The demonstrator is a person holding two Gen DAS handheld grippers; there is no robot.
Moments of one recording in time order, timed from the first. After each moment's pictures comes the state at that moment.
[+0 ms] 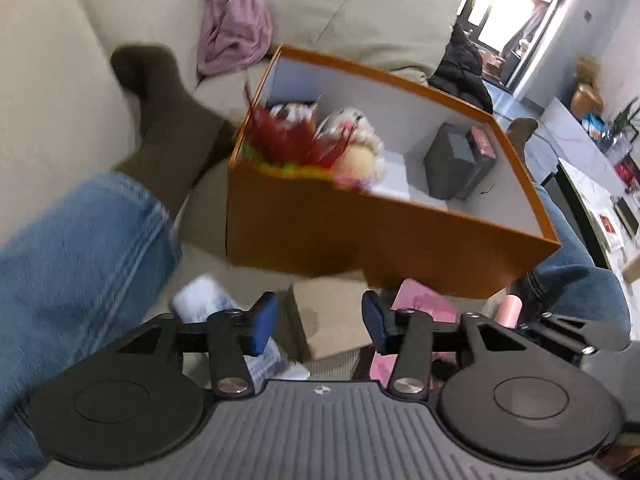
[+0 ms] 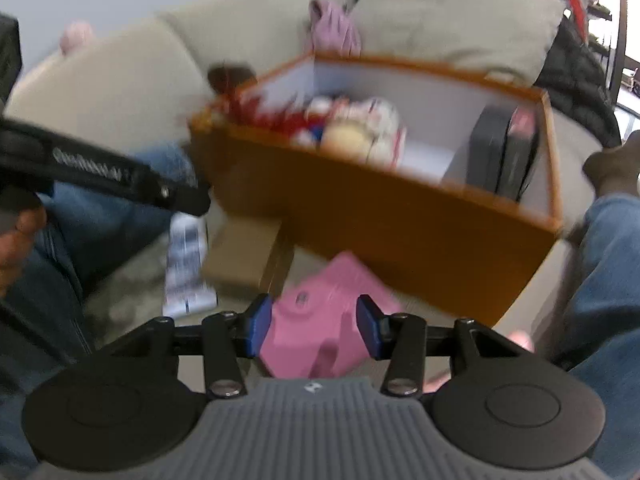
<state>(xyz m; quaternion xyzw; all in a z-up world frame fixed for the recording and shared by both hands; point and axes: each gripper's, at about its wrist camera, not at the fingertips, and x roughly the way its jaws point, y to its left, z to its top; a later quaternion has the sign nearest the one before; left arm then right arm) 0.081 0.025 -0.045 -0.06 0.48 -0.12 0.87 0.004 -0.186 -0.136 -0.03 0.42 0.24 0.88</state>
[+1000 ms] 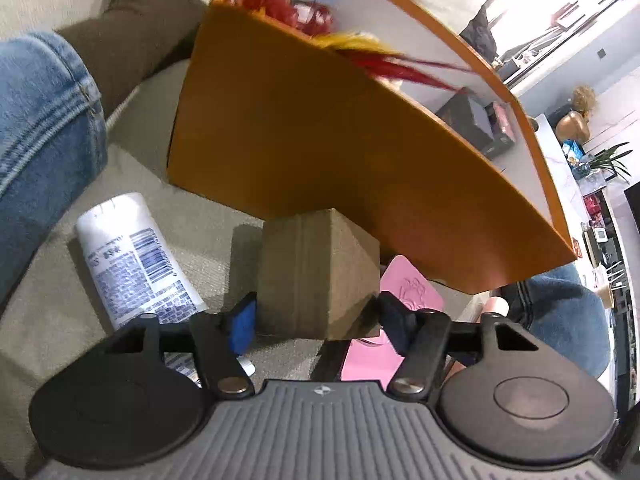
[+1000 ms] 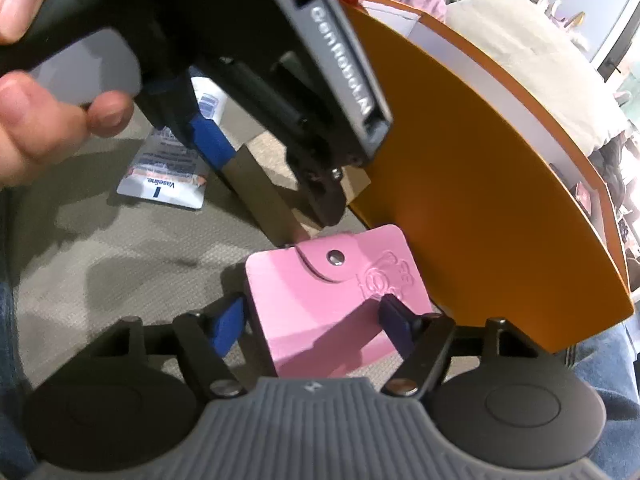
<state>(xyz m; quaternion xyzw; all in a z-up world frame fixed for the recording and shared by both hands) 0.102 0.029 -0.115 -0.18 0.53 -0.16 0.81 -0.003 -0.123 -0.195 -0.28 0.38 0.22 0.85</state>
